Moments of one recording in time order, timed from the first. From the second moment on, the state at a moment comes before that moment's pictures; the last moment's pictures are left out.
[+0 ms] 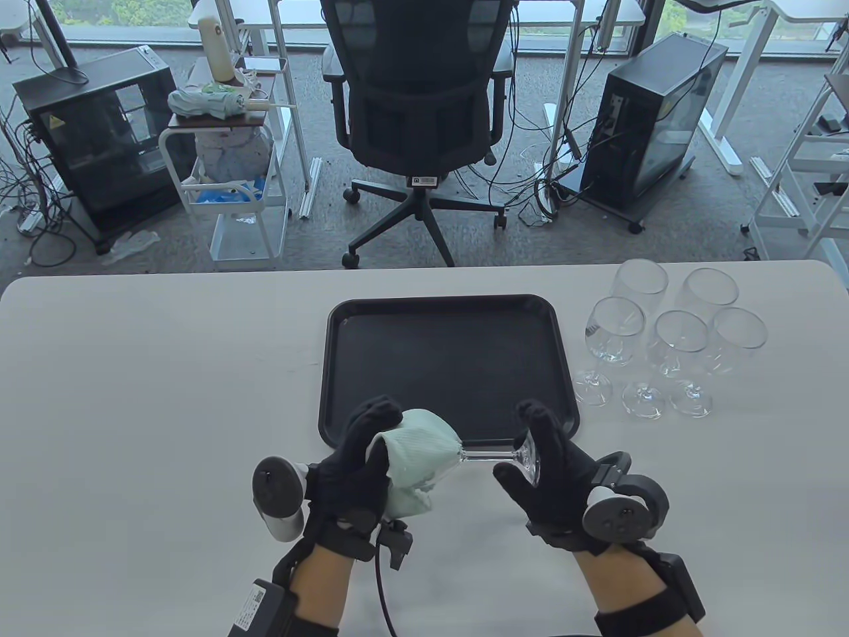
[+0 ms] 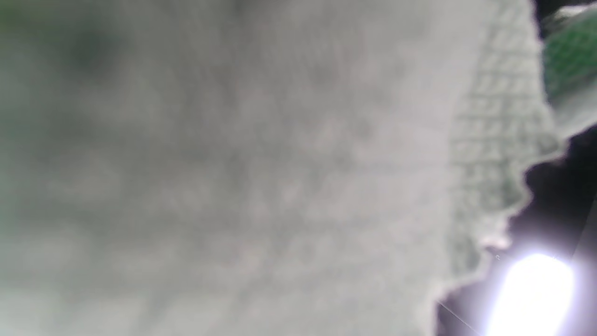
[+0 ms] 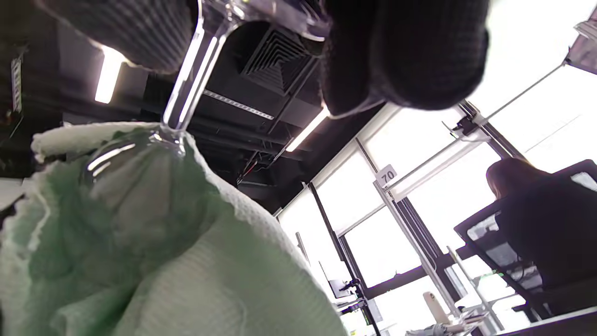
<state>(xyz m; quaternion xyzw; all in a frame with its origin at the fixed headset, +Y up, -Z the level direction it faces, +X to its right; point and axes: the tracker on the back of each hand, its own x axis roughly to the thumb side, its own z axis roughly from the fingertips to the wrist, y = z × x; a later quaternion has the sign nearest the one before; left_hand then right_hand) -0.154 -0.705 -0.308 0.14 -0.23 0.65 0.71 0.172 -0.694 -0.305 0.32 -0.27 0.82 0.40</state>
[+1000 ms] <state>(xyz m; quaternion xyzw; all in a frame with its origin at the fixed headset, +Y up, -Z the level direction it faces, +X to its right) -0.158 -0.709 -0.310 0.14 -0.23 0.66 0.70 0.169 -0.691 -0.304 0.33 -0.29 0.81 0.39</state>
